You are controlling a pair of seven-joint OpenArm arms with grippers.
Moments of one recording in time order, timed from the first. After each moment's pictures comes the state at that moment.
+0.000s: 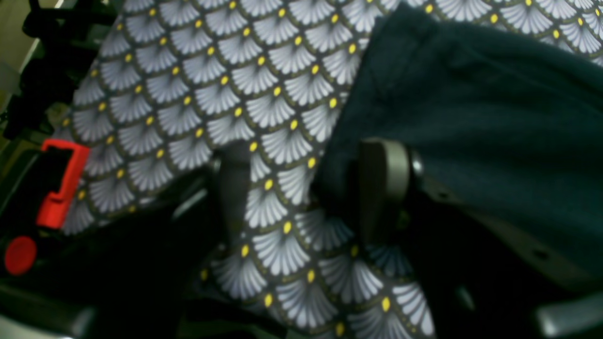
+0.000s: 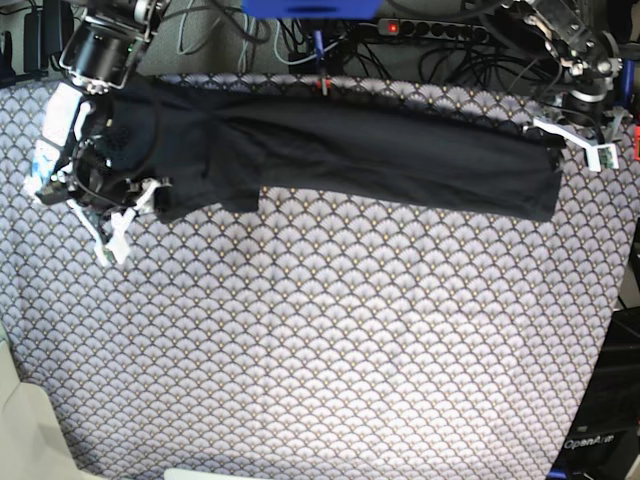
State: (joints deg) left arm 11.1 4.0 -55.4 90.4 10.5 -40.0 15.8; right arm 2.5 5.9 26.5 82.7 15.4 39.6 -67.6
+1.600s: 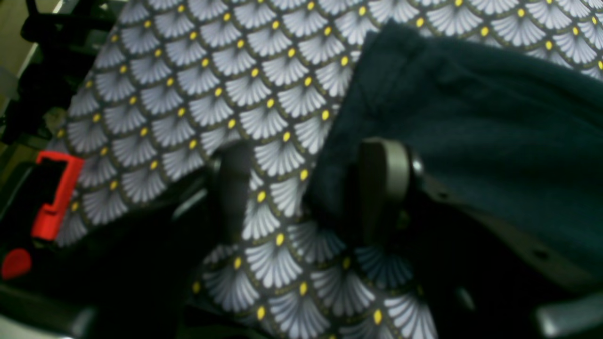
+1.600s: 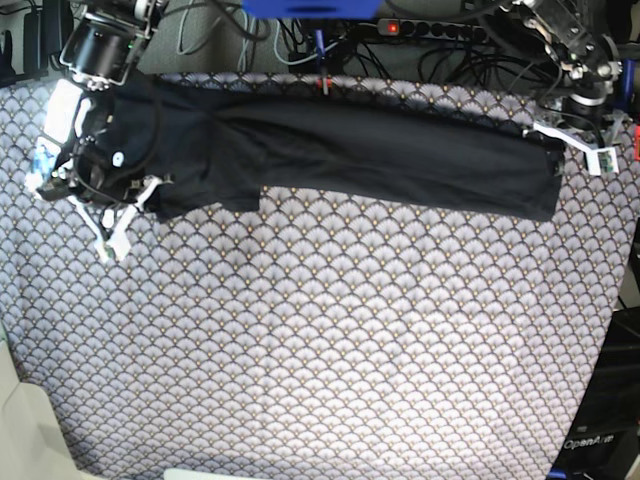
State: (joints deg) left arm 10.3 4.0 -55.3 90.2 10.7 -40.0 15.8; right arm 1.5 5.7 26.4 84.1 16.0 39.6 -67.5
